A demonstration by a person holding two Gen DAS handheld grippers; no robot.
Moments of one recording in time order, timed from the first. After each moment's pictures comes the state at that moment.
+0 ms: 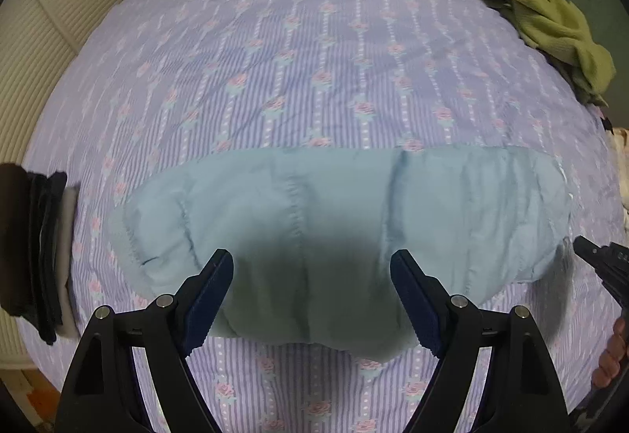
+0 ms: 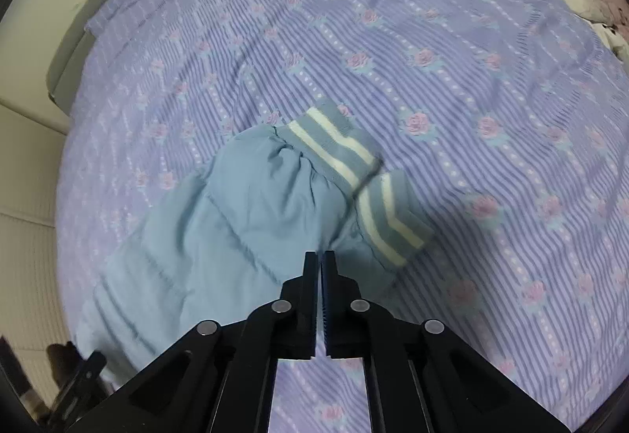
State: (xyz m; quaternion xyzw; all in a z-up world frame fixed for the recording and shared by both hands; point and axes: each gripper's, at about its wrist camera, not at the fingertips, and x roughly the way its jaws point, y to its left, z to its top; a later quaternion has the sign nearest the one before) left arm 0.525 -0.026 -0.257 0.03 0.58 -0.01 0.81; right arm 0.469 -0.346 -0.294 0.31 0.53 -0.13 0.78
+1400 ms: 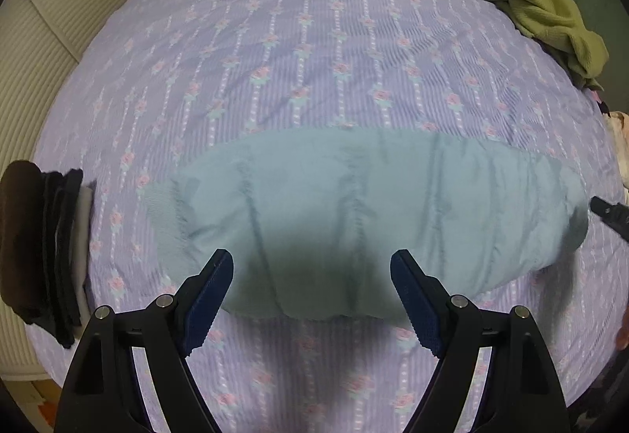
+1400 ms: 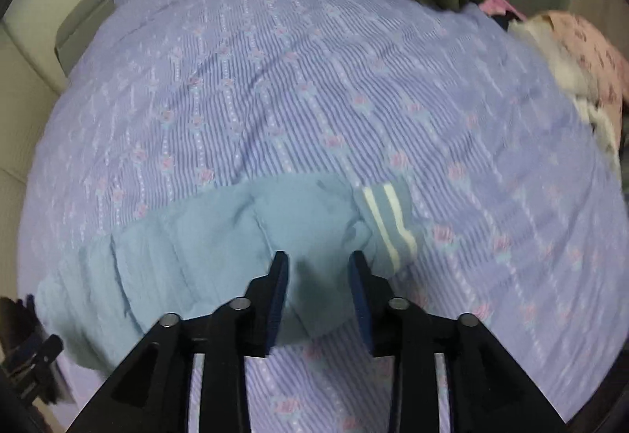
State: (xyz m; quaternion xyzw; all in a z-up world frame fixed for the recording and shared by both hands) left arm 0.510 0.015 -0.249 0.05 0.58 -0.02 0.82; right arm 0.480 -0.317 -0.263 0.15 0.54 -0.18 0.81
